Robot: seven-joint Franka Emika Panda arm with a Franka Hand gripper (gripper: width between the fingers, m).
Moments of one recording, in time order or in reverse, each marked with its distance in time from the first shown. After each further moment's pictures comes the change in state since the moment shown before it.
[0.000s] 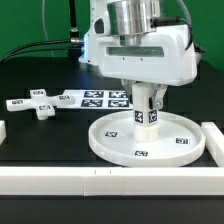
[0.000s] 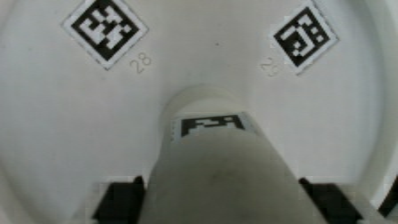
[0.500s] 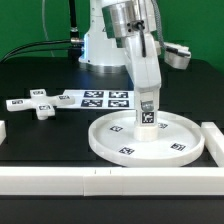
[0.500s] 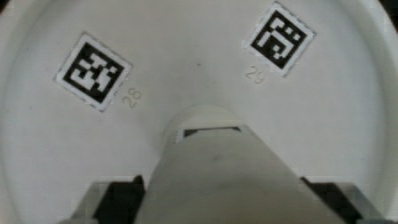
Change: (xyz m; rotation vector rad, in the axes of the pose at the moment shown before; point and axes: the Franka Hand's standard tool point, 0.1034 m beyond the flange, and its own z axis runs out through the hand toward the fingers) arm -0.005 0.002 0.002 0.026 -0.059 0.617
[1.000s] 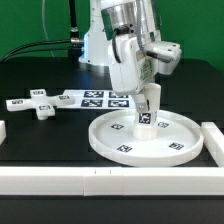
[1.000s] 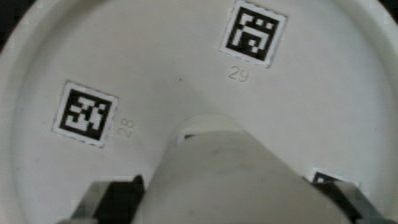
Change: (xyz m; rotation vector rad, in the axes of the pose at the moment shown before) arm 0.000 0.003 0.001 -0.001 -0.022 0.249
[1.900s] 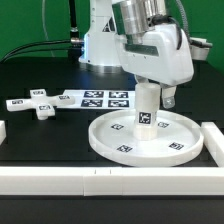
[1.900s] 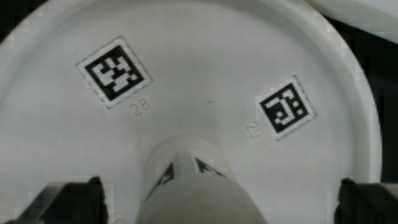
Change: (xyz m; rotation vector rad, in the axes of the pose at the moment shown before) arm -0.017 0.004 -0.005 -0.046 0.002 -0.706
